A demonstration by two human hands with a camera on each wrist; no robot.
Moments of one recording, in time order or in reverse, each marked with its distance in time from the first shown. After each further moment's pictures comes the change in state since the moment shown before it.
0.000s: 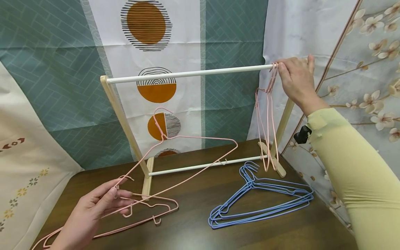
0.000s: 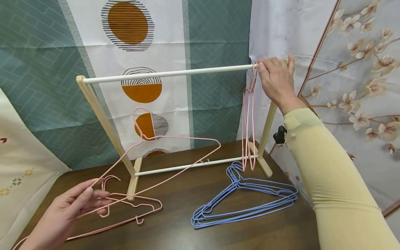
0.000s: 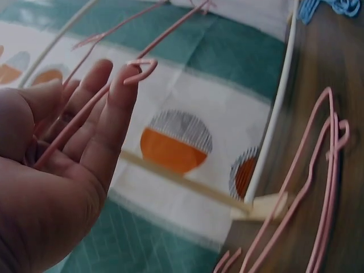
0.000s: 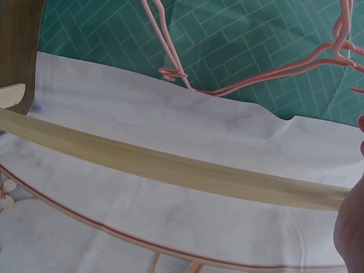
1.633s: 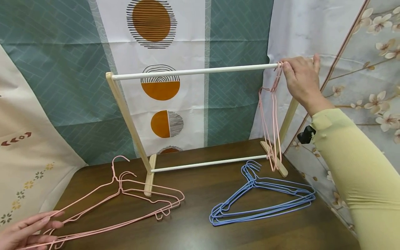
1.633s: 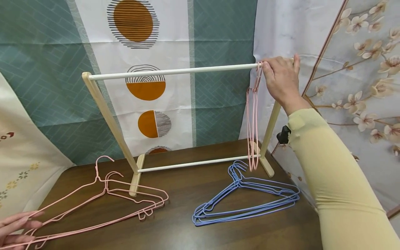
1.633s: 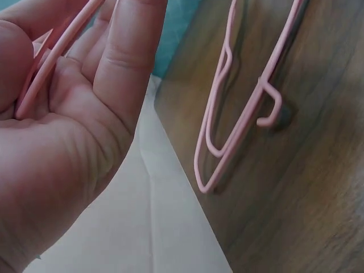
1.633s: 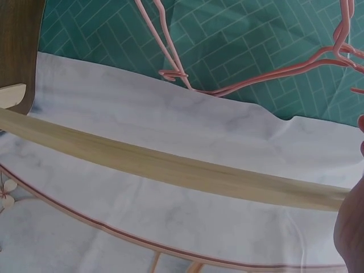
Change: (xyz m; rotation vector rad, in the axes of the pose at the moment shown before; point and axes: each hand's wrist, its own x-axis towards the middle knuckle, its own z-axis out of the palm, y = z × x) left_hand -0.109 -0.061 -0.235 -0.445 -0.283 -0.747; right_hand -0.002 -0.003 -0.001 -0.005 0.004 0.006
